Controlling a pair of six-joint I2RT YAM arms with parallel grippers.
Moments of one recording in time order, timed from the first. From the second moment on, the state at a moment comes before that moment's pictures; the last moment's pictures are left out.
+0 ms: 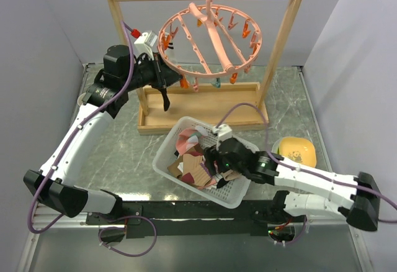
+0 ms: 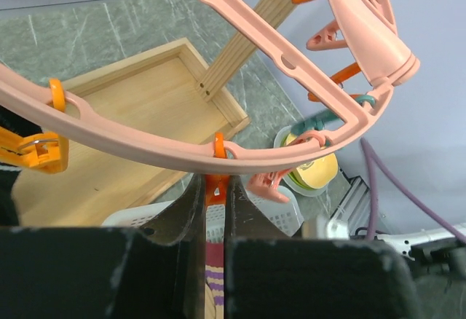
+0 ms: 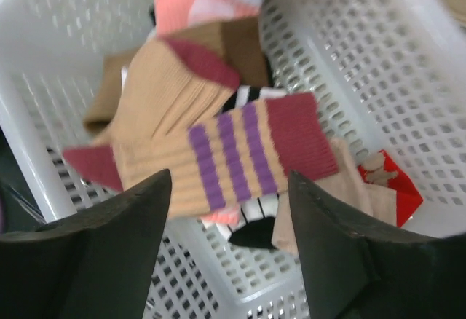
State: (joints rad) left arm -0.41 1.36 1.55 -0.40 0.47 -0.46; right arm 1.05 0.99 0.70 -0.40 0.26 0.48
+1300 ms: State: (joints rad) left arm -0.41 1.36 1.54 -0.38 0.50 -0.46; right arm 0.86 1.11 0.64 -0.46 0.11 0.90
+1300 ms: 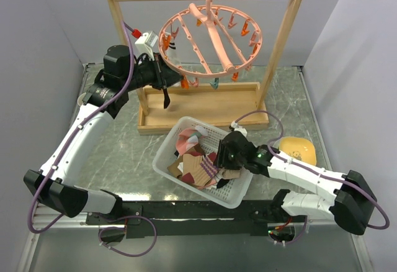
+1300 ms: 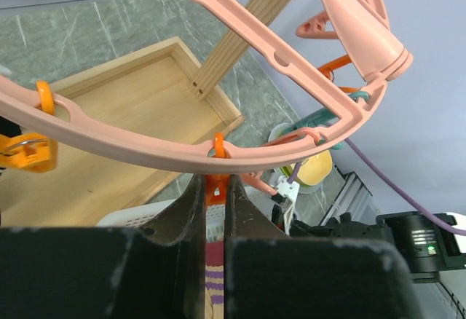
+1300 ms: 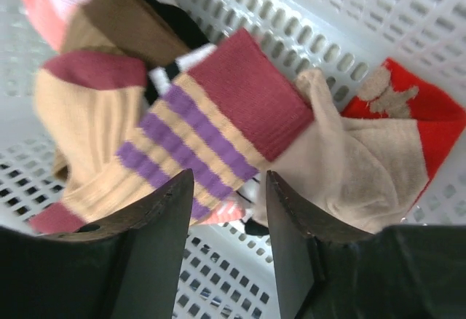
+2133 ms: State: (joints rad) left arm -0.41 1.35 1.53 -0.38 0.50 -0.46; right arm 0.90 1.21 0.61 -0.44 0.09 0.91
